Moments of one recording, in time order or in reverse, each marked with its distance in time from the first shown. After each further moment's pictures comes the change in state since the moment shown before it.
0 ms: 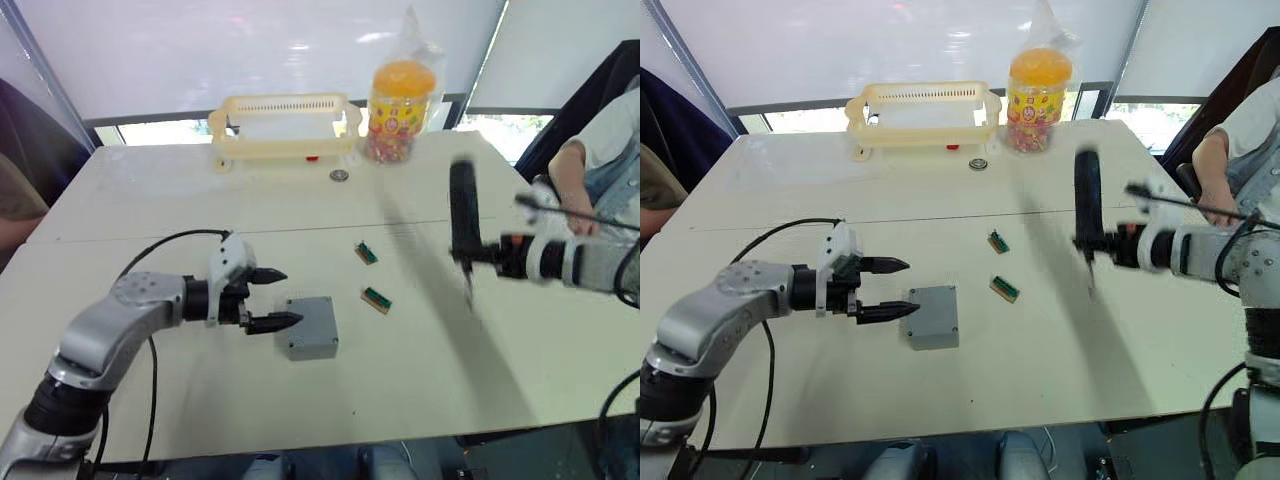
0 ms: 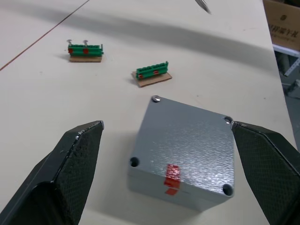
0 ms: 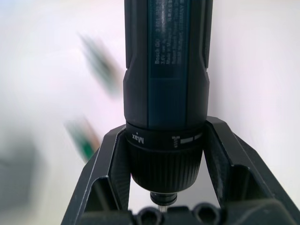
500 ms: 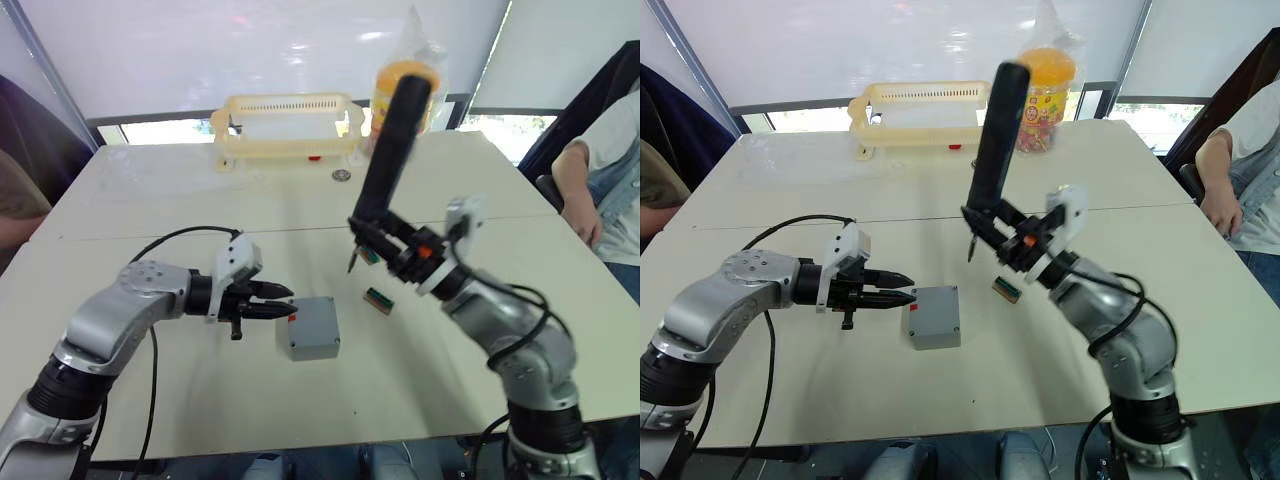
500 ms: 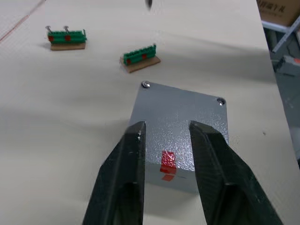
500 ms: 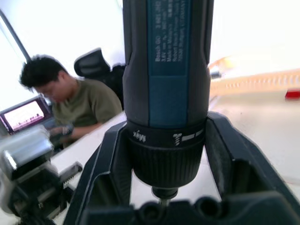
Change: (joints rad) left arm -0.042 0.023 -0.087 0.021 0.068 -0.013 -0.064; right arm 0.217 0.556 0.286 -0.352 -0.334 -0.536 0.010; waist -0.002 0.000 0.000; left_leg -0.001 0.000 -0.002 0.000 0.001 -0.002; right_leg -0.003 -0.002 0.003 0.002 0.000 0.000
